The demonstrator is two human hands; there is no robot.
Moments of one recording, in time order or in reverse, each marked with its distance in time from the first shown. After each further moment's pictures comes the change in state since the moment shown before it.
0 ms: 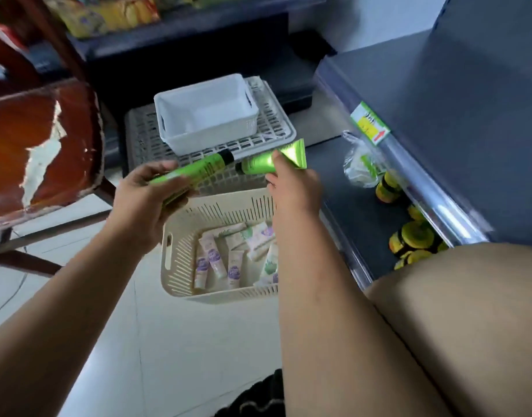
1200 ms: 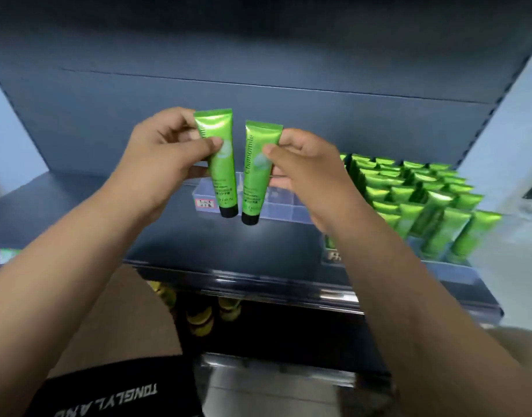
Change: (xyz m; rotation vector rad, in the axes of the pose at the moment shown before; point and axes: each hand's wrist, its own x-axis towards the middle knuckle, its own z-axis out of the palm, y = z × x) left_hand -0.314 0.104 0.374 0.019 -1.400 0.497; right_hand -0.281 -0.230 -0.401 -0.247 0.498 -0.759
